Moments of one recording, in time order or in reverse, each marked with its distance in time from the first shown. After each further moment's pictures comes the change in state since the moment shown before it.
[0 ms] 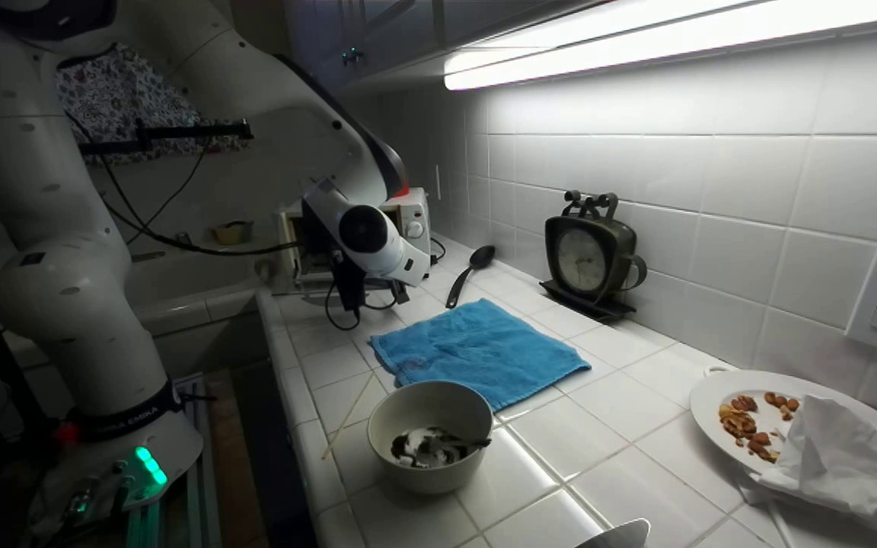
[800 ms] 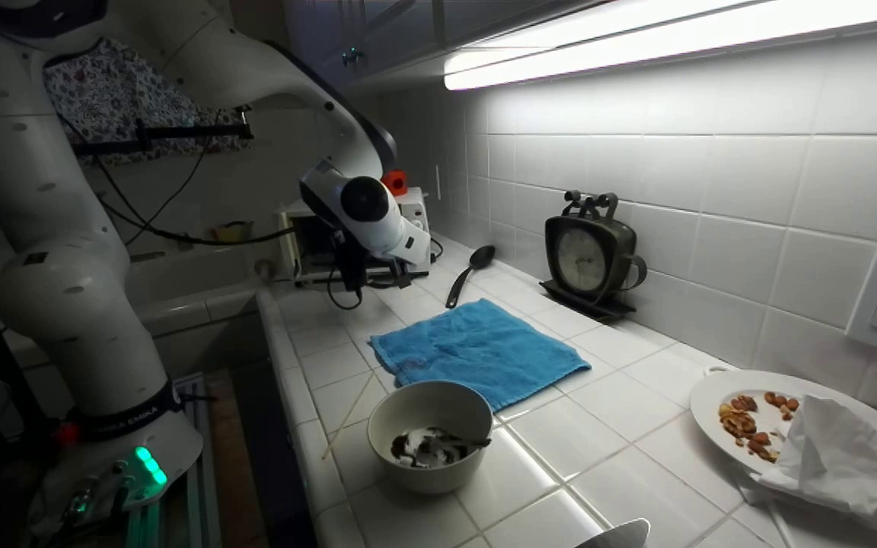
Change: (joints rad) arm 0.027 -0.043 0.044 0.033 -0.055 0.081 0.118
